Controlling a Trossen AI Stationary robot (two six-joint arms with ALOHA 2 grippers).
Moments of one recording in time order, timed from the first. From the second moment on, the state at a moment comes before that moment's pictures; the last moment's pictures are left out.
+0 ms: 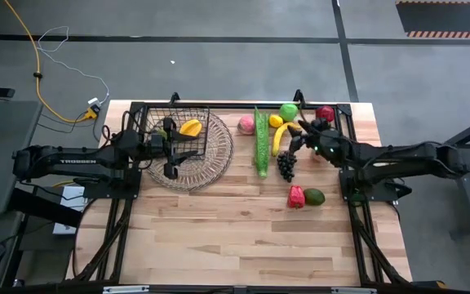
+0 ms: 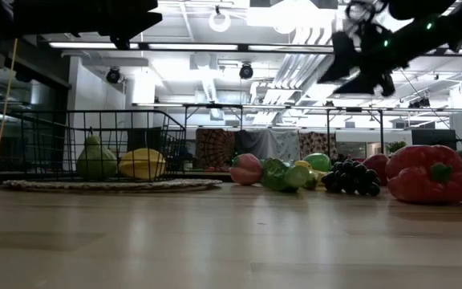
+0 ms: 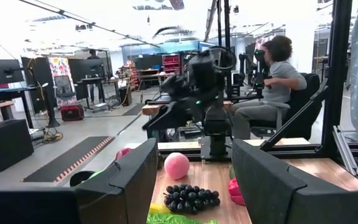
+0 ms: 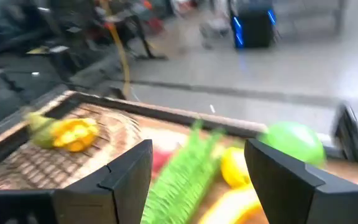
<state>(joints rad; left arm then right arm) 0.30 0.75 0.34 0.55 0.08 0.08 -0.21 0.89 0.43 0.15 0.65 0.49</state>
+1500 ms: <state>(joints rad) 0.30 0.75 0.34 0.54 0.02 0.08 -0.47 1.72 0.73 -0.02 0.42 0.70</state>
